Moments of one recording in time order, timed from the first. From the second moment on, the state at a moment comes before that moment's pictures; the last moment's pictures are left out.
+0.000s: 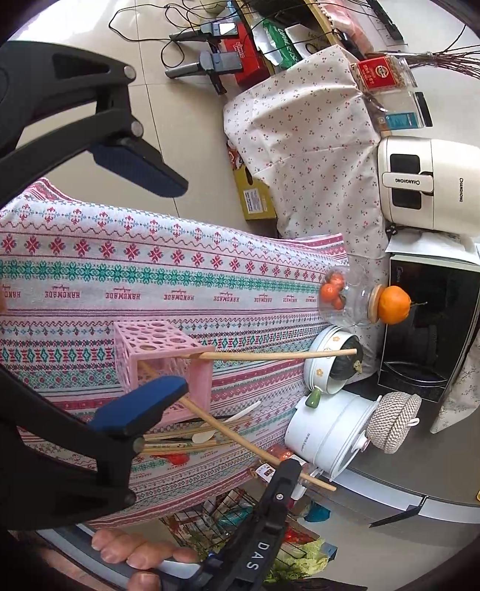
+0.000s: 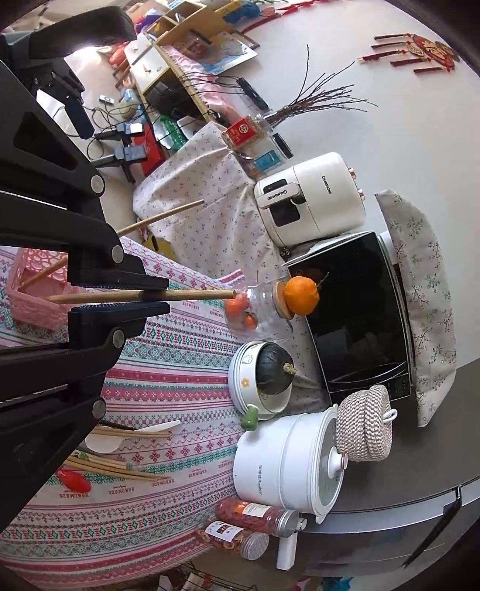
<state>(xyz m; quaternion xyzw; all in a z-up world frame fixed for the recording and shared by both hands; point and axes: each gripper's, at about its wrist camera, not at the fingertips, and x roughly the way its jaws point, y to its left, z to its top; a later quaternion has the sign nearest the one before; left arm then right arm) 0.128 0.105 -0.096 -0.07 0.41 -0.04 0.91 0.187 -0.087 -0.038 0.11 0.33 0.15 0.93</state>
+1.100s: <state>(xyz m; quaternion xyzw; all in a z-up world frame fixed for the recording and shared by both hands) 0.118 -0.036 -0.066 0.00 0.41 -0.16 0.90 0.131 -0.262 -0.053 0.11 0.39 0.01 0.91</state>
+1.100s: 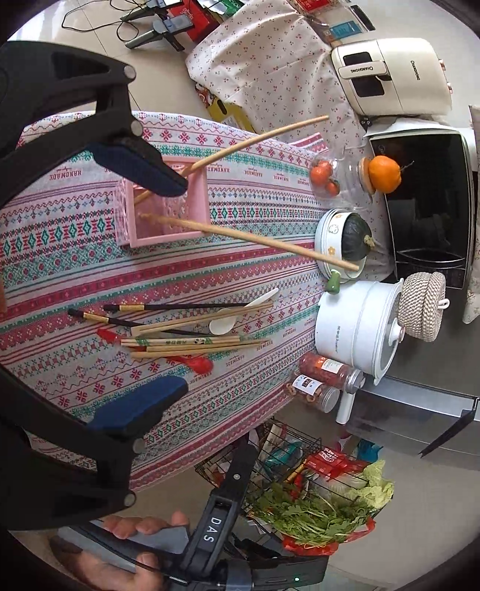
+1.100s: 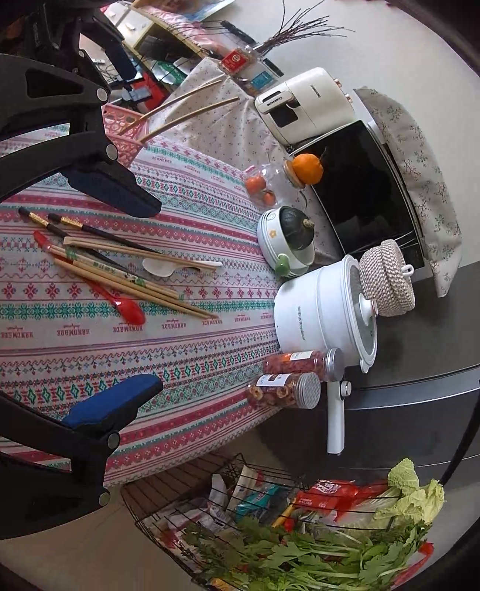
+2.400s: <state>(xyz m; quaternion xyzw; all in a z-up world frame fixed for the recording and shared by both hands) 0.258 -0.146 -0.149 0.02 0.53 -0.12 0.84 0.185 -0.347 -0.141 0.23 0.51 -0.05 0.83</state>
